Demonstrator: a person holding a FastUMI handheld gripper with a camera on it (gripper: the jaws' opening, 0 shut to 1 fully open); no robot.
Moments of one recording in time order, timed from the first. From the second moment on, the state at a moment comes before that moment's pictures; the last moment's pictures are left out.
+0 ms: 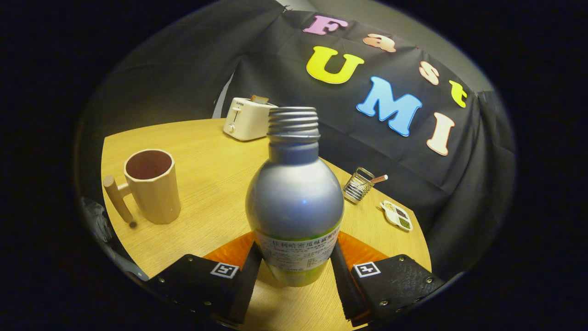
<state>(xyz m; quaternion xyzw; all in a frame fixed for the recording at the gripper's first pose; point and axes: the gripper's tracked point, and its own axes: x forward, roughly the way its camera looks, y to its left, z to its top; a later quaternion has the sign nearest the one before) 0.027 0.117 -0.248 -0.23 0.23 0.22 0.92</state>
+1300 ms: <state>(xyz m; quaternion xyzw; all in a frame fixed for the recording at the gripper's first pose) -0.003 0.175 -0.235 -0.52 0.20 0.29 0.77</state>
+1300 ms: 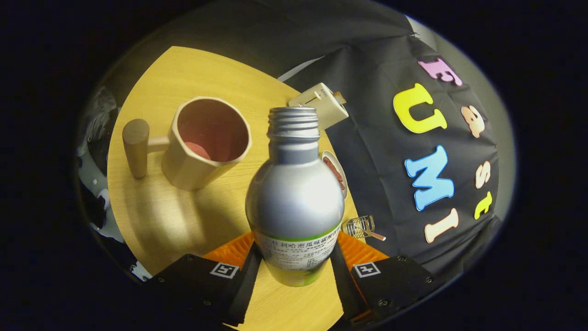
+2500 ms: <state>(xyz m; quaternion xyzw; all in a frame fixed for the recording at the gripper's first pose) 0.006 0.171 -0.209 -0.72 0.20 0.26 0.61</state>
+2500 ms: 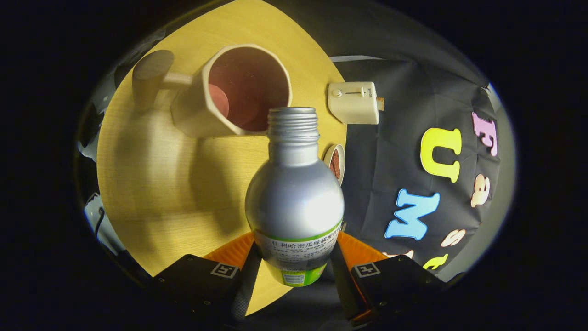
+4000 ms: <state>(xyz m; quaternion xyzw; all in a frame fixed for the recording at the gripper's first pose) 0.019 0.178 -0.190 -0.81 0.22 0.24 0.49</state>
